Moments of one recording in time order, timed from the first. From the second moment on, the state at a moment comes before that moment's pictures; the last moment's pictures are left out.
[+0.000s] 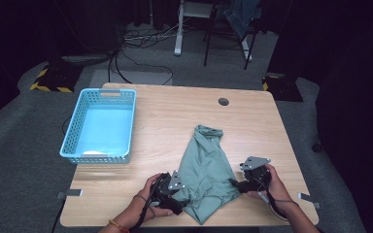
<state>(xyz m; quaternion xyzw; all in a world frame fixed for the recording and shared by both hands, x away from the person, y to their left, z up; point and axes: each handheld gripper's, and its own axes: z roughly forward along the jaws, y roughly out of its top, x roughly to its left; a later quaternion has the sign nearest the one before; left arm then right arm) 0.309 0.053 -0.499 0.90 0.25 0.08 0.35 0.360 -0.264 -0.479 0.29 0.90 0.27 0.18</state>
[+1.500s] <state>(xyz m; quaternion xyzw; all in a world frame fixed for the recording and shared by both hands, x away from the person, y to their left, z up) 0.335 -0.028 -0.457 0.93 0.15 0.12 0.32 0.373 -0.312 -0.465 0.32 0.87 0.33 0.17</state>
